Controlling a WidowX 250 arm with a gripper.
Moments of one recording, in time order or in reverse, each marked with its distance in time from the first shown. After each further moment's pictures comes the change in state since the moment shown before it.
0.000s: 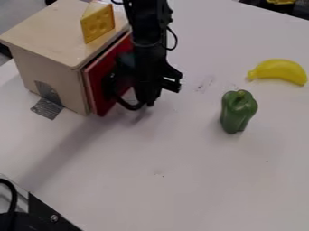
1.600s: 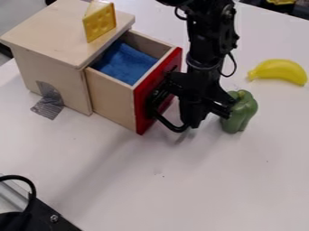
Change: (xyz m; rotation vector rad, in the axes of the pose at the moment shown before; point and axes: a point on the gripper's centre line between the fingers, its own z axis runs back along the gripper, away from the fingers) arm -0.008 -0.072 0.008 0.043 -0.031 -0.151
